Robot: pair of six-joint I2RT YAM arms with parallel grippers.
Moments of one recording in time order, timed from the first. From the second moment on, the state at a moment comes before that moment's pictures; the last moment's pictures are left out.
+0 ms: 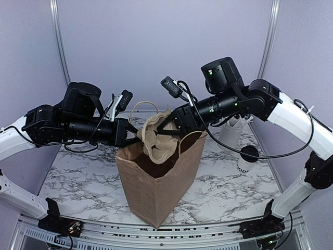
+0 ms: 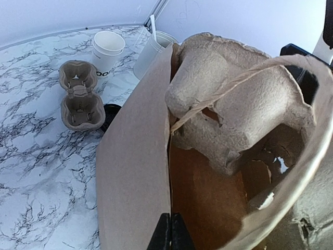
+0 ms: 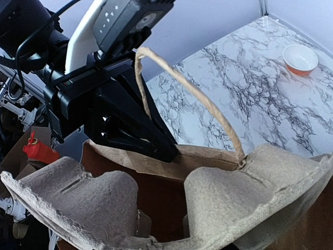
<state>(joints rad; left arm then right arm) -1.06 1.22 1.32 -0.61 0.04 -0.61 1.01 1.51 1.75 -0.78 -0.44 0.26</state>
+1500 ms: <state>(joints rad) -1.11 1.26 1.36 -0.64 0.03 -0.54 1.01 1.49 1.88 -1.11 -0.35 0.32</state>
